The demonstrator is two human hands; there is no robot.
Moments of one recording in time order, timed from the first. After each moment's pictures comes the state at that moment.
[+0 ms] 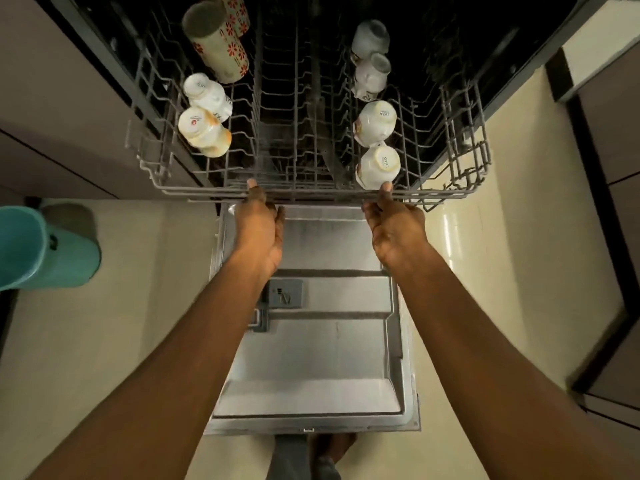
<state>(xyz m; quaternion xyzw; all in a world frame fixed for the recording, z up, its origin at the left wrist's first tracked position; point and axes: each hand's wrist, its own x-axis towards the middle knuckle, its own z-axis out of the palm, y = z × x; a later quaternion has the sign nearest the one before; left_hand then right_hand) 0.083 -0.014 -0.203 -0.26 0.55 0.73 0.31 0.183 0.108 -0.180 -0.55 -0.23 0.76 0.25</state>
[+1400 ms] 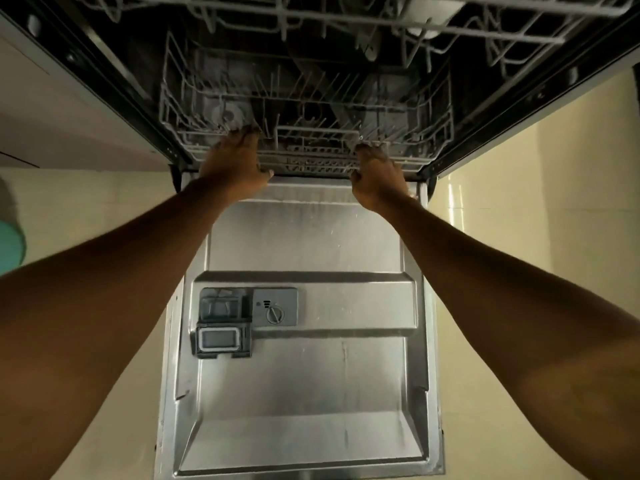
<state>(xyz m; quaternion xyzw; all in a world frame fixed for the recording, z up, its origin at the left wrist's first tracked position) -0.074 0.025 -0.437 0.36 0.90 0.10 0.22 0.087 0.207 -0.441 -0.33 -0.92 0.20 -0.09</state>
